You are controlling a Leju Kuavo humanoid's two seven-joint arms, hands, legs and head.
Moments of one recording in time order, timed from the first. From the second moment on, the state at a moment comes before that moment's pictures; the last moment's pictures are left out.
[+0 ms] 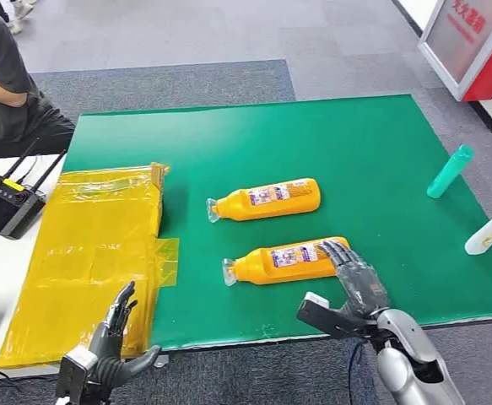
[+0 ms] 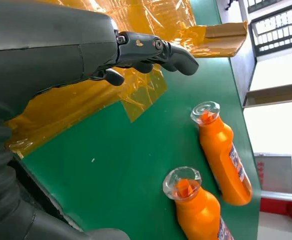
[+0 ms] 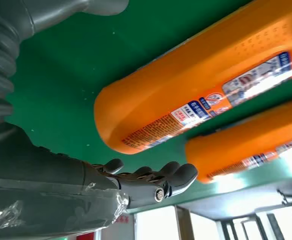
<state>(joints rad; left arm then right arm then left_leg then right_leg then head) 0.21 -0.14 0.06 -1.31 -0.33 -0.26 -0.68 -0.06 -0.18 0.34 -1.50 0.90 0.01 -0.01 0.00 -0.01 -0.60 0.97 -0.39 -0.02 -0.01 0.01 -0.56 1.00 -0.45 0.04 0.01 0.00</state>
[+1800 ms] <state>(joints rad) 0.11 -0.08 -0.07 -1.22 -0.22 -0.10 -0.68 -0.66 -0.28 0.78 -0.87 0.75 0.35 0.00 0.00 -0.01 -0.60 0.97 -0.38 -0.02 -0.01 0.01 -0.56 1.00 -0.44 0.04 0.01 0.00</state>
